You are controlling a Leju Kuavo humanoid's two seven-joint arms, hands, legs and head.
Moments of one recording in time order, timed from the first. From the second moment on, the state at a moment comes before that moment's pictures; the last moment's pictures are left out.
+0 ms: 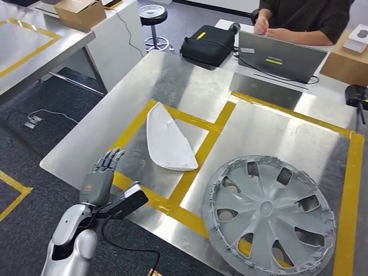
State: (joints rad) left arm 0.09 -0.27 0.12 -1.70 -1.49 0.08 -0.08; right arm -0.05 0.25 -1.20 -0.38 1.49 -0.05 -0.36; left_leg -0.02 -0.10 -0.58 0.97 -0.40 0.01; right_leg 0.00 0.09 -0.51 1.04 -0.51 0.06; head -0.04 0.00
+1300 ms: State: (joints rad) left arm 0.10 -0.29 0.17 -1.73 -1.43 0.08 -0.09; right arm -0.07 0.25 -1.21 -0.40 1.50 -0.05 -0.36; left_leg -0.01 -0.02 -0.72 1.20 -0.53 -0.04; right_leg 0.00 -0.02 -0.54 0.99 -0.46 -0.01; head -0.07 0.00
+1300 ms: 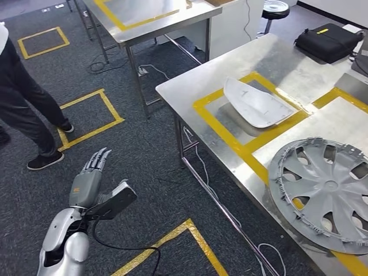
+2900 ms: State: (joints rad) left arm 0.17 -0.32 0.16 -1.75 -1.34 0.06 -0.14; right arm -0.06 0.25 -1.21 -0.41 1.50 -0.05 -0.35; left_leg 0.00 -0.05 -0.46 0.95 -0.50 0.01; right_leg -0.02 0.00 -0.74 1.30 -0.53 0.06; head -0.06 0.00
